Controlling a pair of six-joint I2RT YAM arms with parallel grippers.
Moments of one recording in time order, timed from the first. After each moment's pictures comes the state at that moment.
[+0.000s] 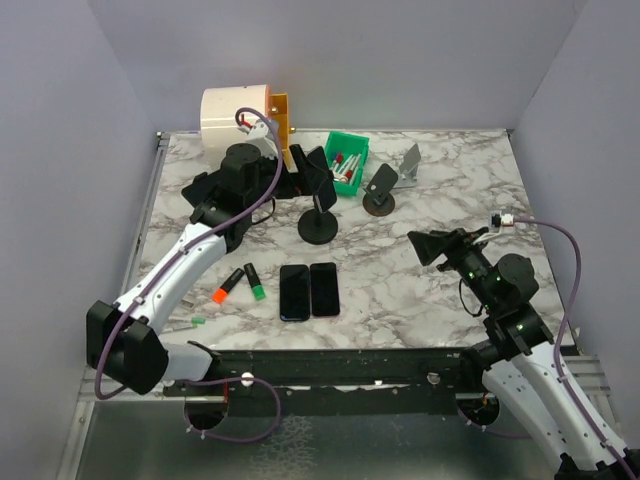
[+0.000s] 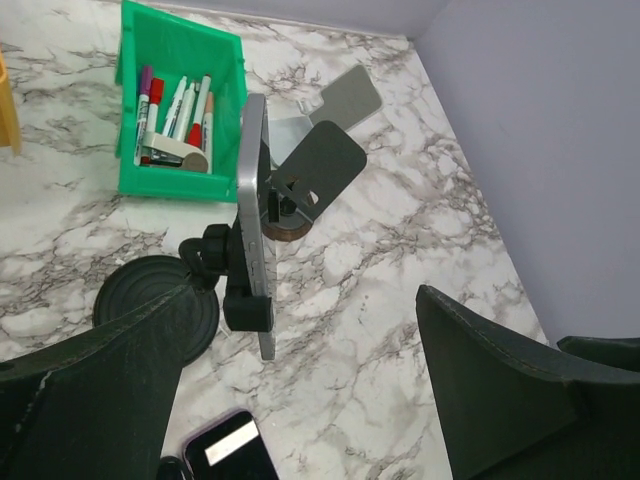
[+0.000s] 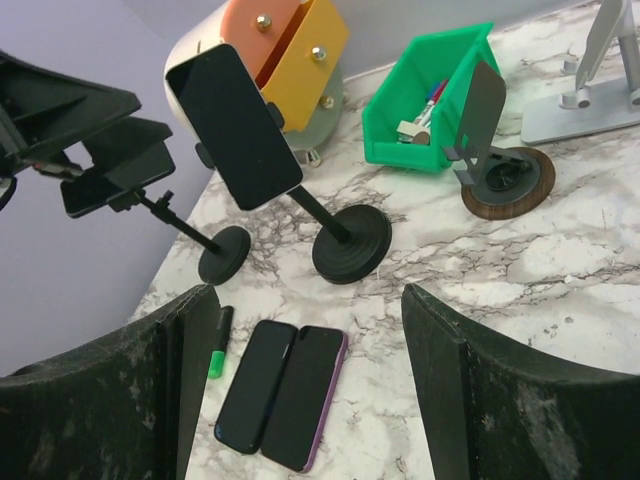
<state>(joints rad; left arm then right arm) -0.45 1.29 1.14 -0.08 0.16 -0.55 0.37 0.47 0.47 0.01 -0.09 0.59</state>
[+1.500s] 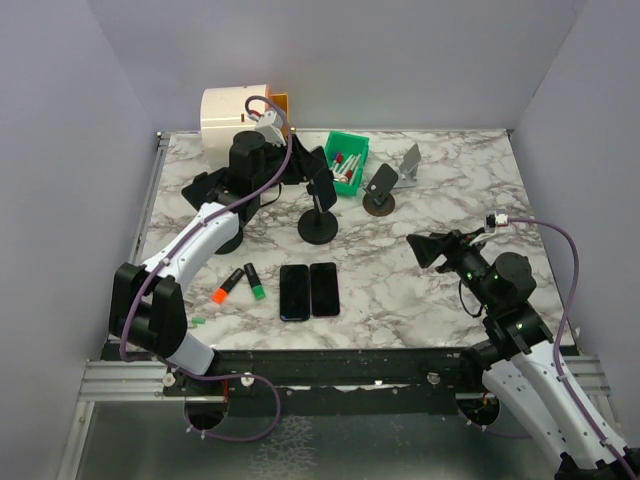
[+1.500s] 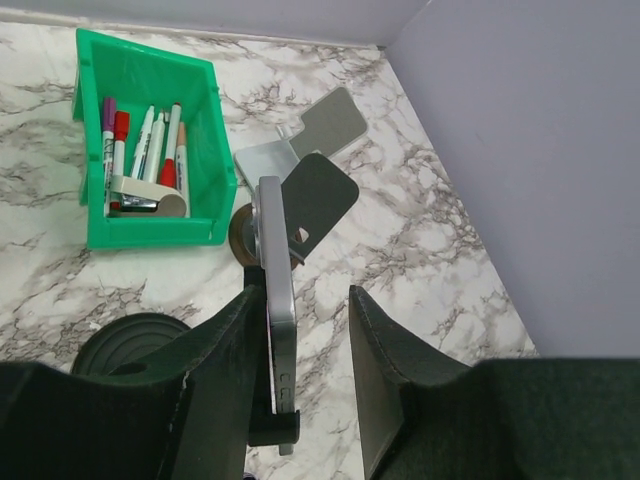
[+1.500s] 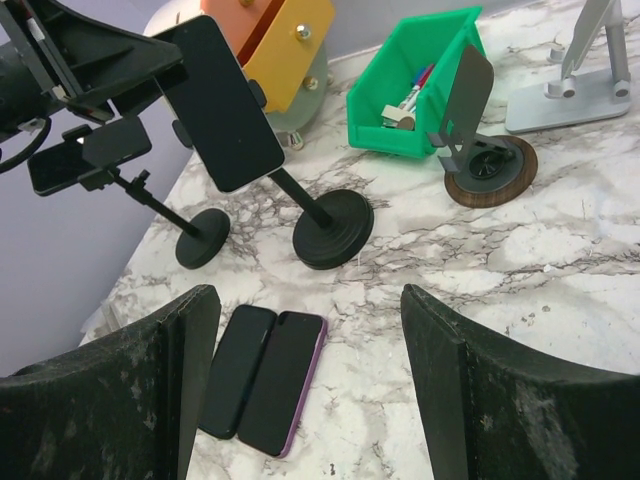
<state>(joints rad) -0.39 1.51 1.22 0.10 0.33 -0.57 0.37 0.47 0.47 -0.03 -0.11 0.53</state>
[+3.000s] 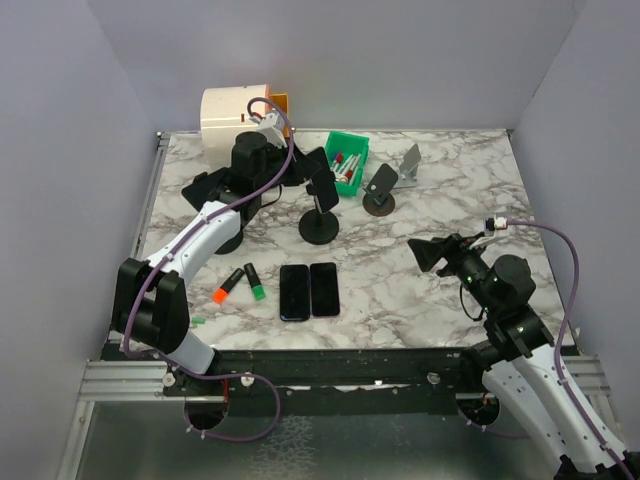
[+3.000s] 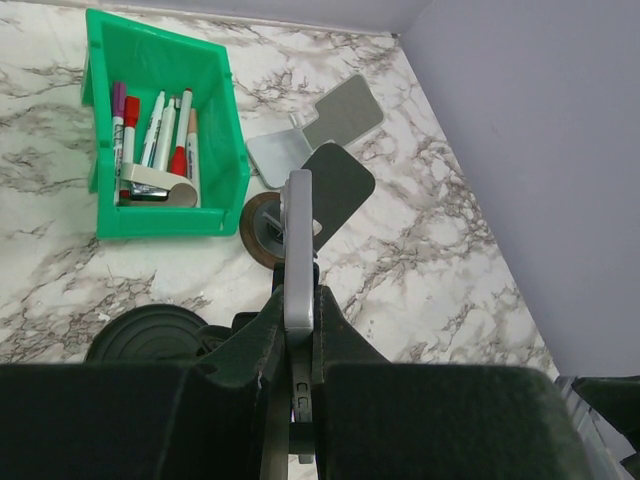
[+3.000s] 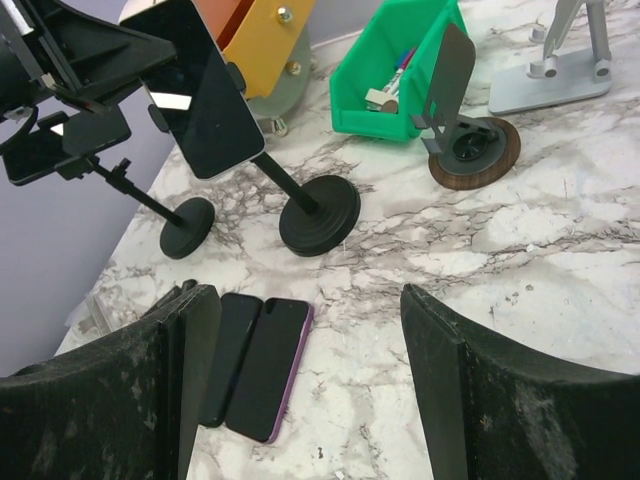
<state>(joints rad) -0.38 1.54 1.22 0.10 0.33 -0.57 0.37 0.44 0.46 -0.08 -0.09 0.52</state>
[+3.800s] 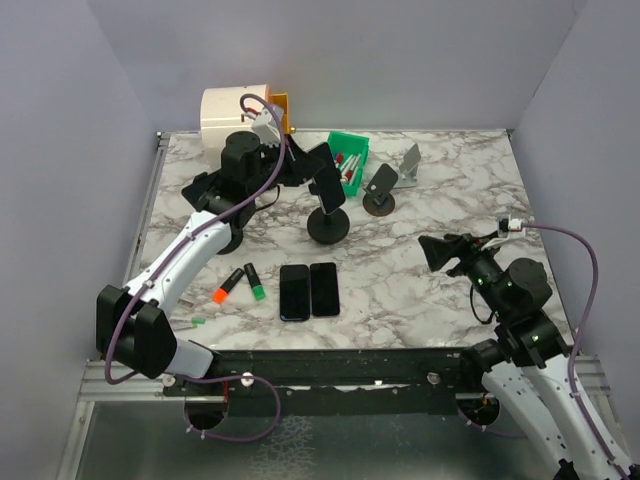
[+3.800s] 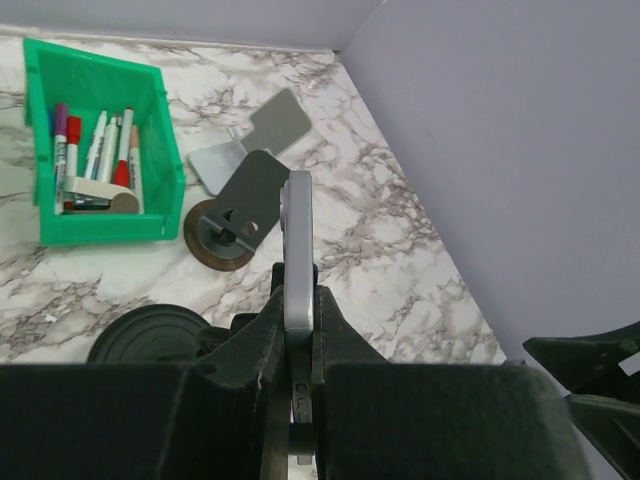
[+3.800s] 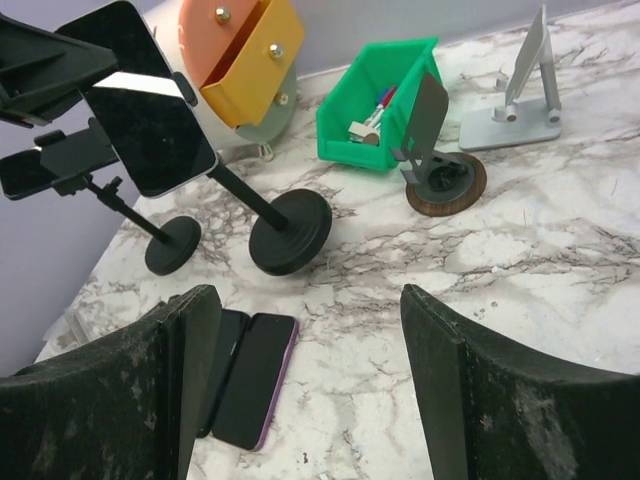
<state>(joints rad) -0.41 1.41 1.22 0.04 0.34 -0.61 0.37 0.39 0.54 -0.19 -0.04 0.46</state>
